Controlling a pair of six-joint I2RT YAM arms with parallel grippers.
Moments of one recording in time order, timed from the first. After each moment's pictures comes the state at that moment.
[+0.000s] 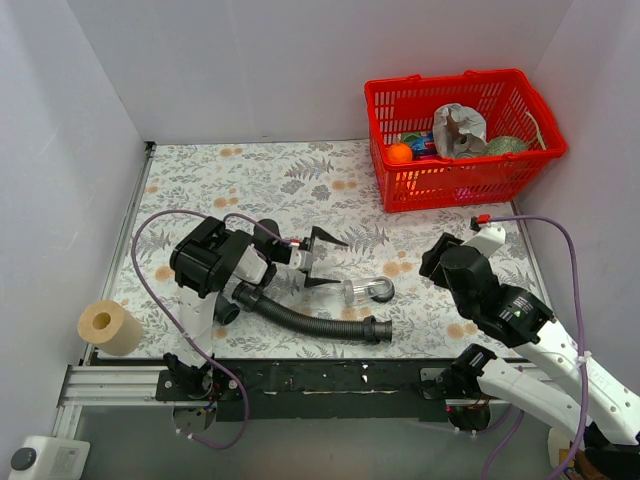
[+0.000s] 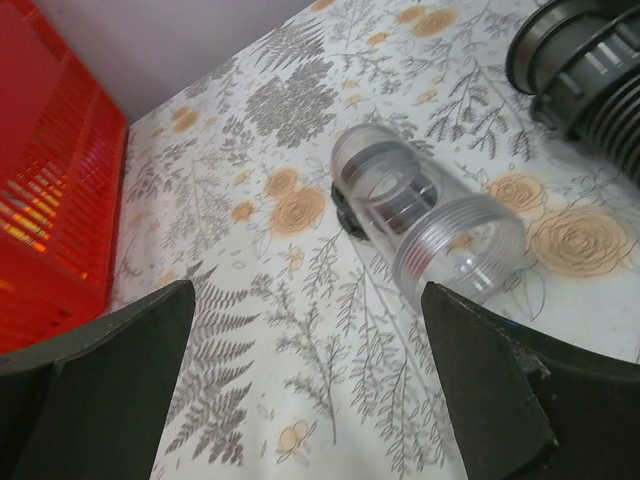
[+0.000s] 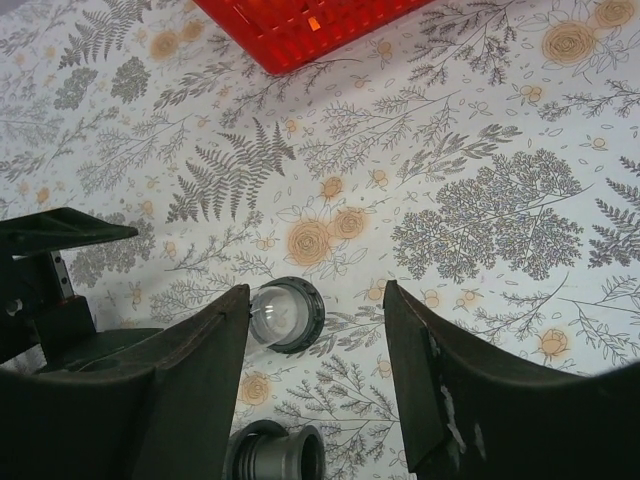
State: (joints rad) left arm -0.52 2.10 0.76 1.38 1.30 0.46; right arm 0.78 0.65 0.79 -0.77 0.67 0.78
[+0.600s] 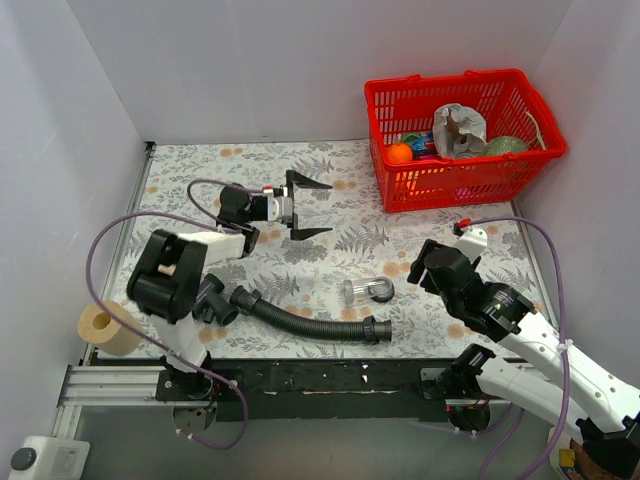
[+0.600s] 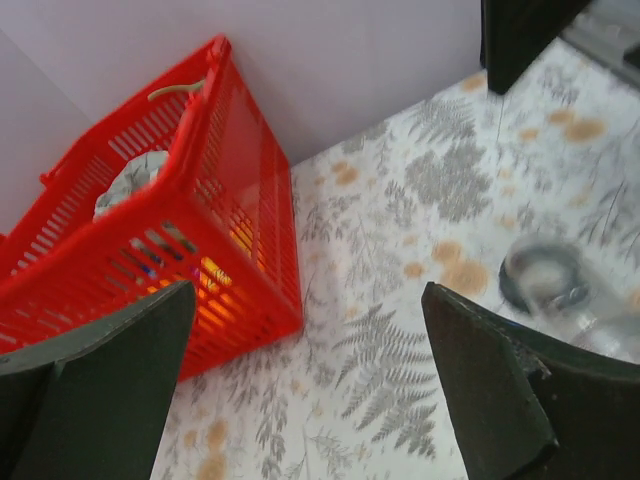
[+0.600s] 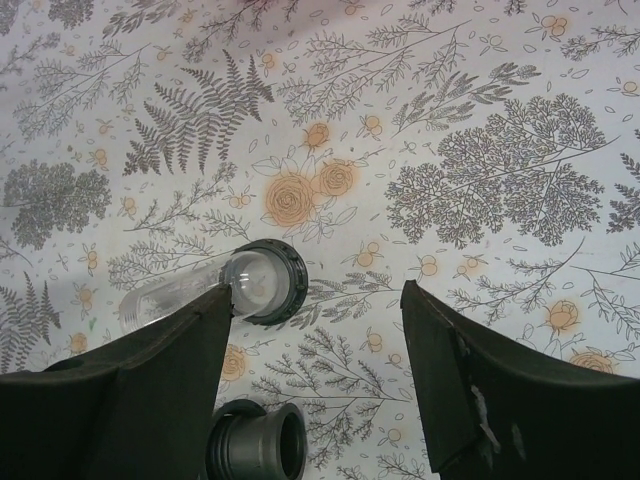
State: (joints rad) left arm -0.36 1.88 0.91 1.35 1.26 0.19; right arm 0.78 0.71 0.72 -0.76 0.61 0.81
